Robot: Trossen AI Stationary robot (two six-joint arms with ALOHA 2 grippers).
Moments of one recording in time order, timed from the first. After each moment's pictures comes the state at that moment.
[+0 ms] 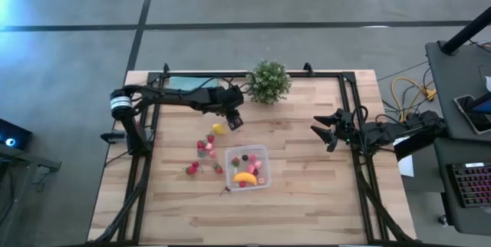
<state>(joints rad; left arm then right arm) 0.31 1.74 1.15 -0.44 -0.18 -0.14 0.27 0.08 0.03 0.01 0.65 0.40</state>
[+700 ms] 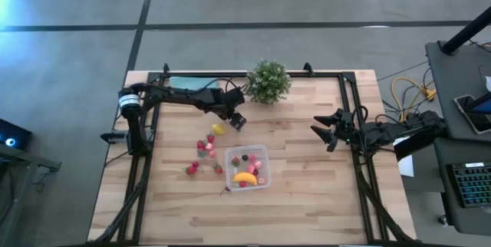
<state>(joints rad) 0.34 1.82 1.15 -0.46 -0.06 -0.49 0.27 0.08 0.03 0.01 0.65 0.40</state>
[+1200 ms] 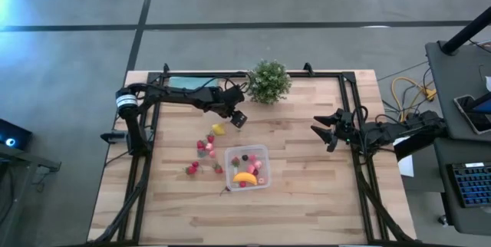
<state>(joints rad) 0.35 1.80 1.16 -0.45 -0.08 -0.49 0.27 0.08 0.03 0.01 0.65 0.40</state>
